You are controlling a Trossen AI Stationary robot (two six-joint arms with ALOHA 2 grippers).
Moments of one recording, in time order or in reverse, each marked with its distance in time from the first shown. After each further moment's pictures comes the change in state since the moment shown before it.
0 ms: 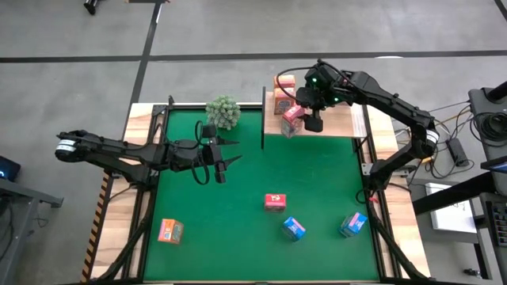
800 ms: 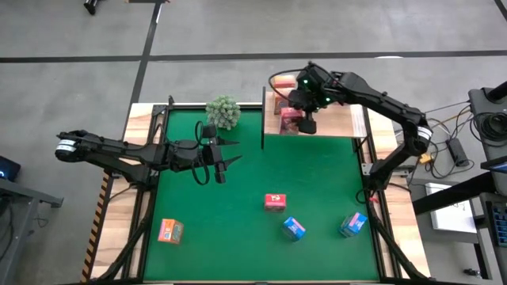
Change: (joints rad) left arm 0.000 0.000 -0.004 0.003 0.000 0.008; right arm 0.008 0.067 0.000 0.039 -0.084 -0.002
